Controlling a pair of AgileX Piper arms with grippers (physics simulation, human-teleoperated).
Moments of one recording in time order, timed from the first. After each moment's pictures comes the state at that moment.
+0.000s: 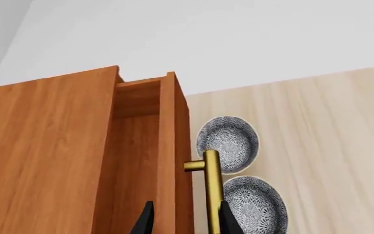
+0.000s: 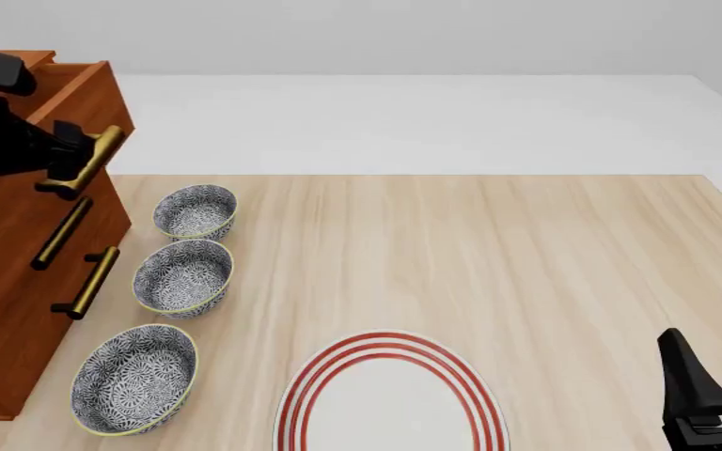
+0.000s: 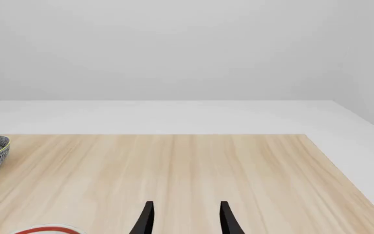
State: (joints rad) left arm 0.09 1.24 -1.10 0.47 0.24; right arm 0.00 0.01 0.00 0.00 0.00
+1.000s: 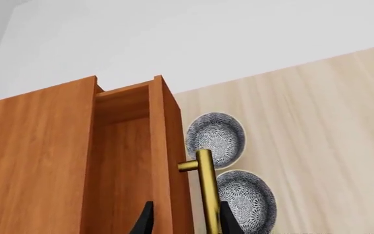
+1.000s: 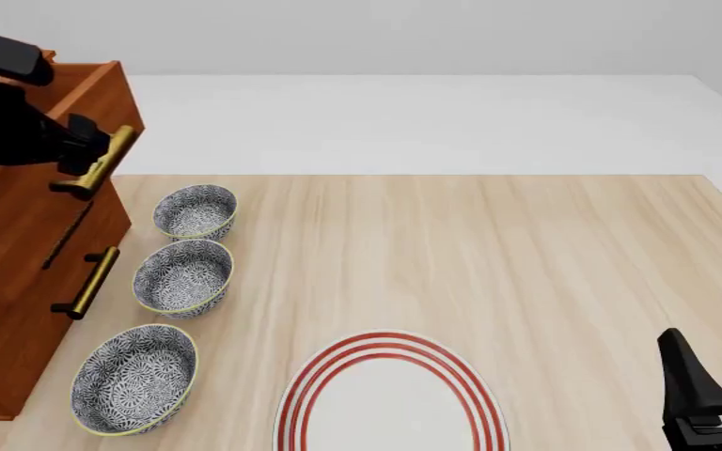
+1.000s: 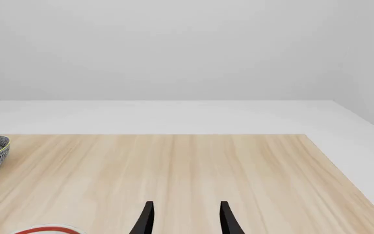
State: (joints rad) left arm 0.03 1.25 -1.17 0.57 0.28; right arm 0.00 0.01 0.00 0.00 0.00
